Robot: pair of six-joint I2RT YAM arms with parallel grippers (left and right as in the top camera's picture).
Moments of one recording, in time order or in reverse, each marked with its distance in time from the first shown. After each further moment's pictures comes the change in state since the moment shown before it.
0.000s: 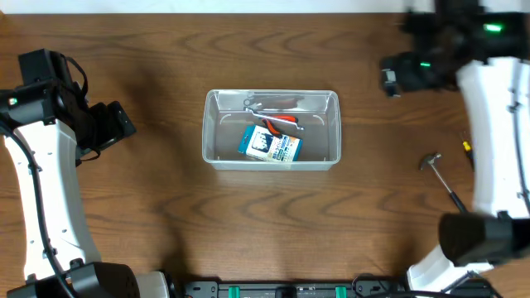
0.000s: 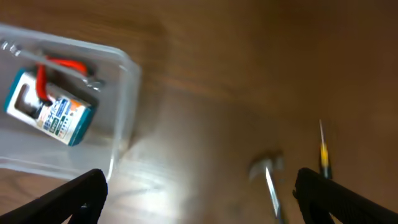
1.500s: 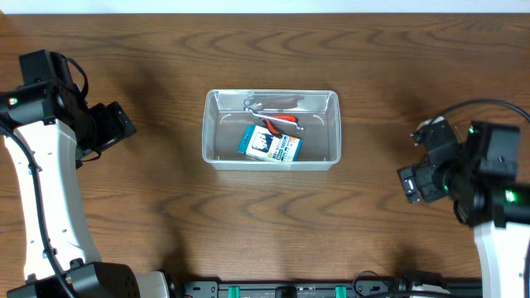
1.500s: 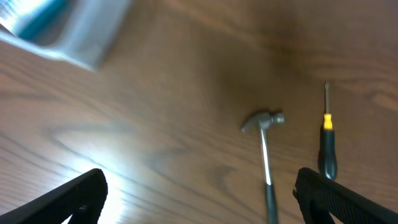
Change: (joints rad) left arm 0.000 0.000 0.000 -0.012 0.000 -0.030; right arm -0.146 -0.759 -1.057 0.455 -0.080 -0.441
